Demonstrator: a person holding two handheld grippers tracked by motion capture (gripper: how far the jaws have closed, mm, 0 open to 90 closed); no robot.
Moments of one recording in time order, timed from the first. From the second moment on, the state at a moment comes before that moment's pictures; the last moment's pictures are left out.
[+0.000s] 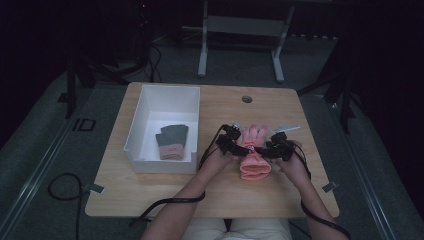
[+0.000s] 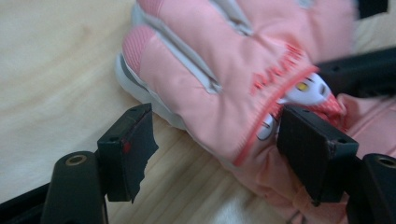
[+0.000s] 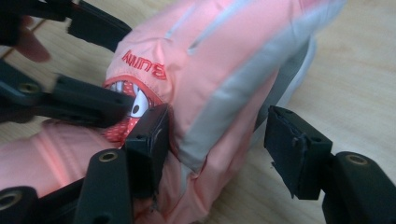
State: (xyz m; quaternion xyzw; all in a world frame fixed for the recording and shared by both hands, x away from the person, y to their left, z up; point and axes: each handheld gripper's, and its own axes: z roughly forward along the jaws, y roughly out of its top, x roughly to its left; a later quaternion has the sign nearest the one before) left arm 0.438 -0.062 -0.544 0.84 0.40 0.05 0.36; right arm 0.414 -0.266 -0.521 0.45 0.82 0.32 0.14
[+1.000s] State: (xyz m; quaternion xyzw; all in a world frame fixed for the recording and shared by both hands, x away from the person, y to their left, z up) left arm 0.418 -0.053 -0.453 0.85 0.34 0.04 0.40; right arm 0.384 -0.257 -0.459 0.44 0.79 0.39 0.17
